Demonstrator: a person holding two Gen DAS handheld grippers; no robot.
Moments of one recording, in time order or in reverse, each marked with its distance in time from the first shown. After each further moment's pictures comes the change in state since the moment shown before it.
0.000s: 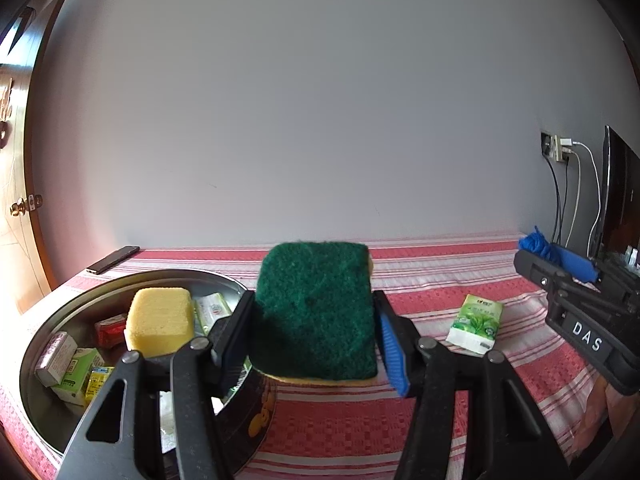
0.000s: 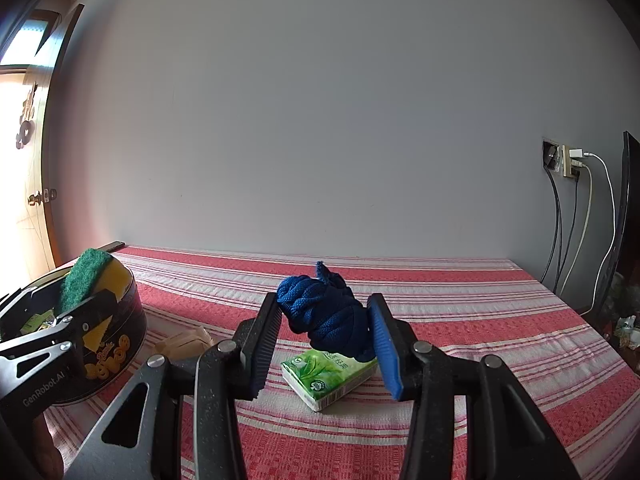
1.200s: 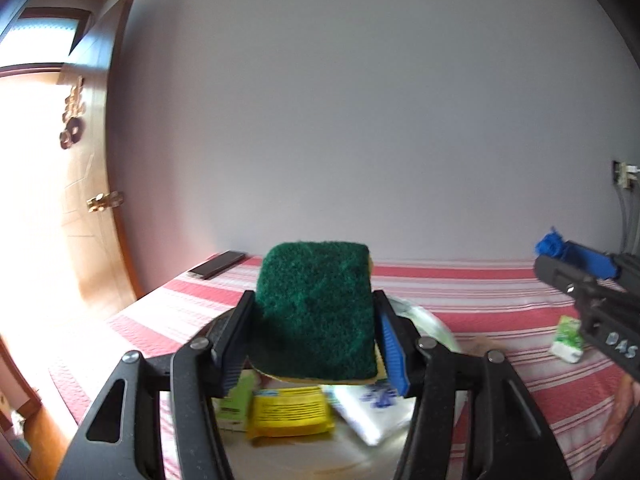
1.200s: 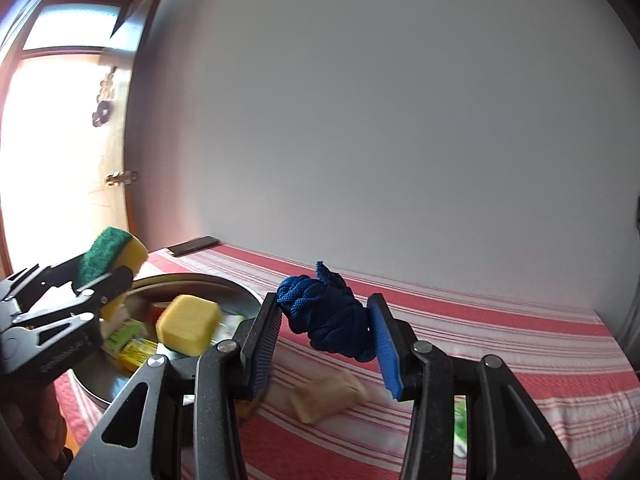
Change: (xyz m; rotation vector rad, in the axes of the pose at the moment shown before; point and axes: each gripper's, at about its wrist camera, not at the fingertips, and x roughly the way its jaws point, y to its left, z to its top) left arm -0.036 0.126 0.024 -0.059 -0.013 0.296; right arm 0.007 0.122 0.051 -0.143 0.001 0.326
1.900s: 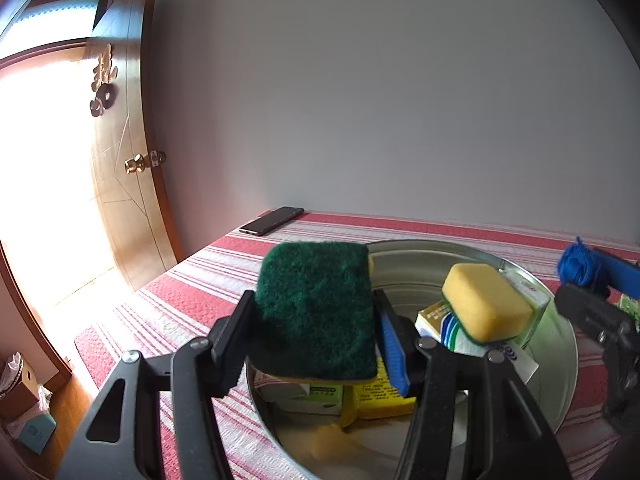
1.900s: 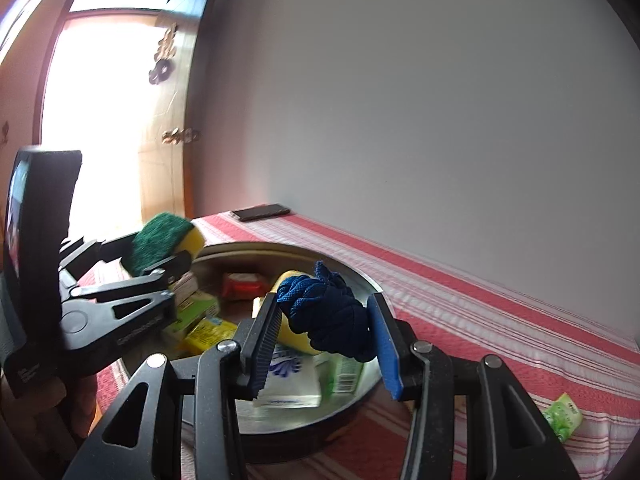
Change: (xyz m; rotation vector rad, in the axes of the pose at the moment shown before) left arm 0.027 0.042 -0.020 -0.023 0.133 0.130; right arm 0.032 0.095 -0.019 -0.132 0.086 0.165
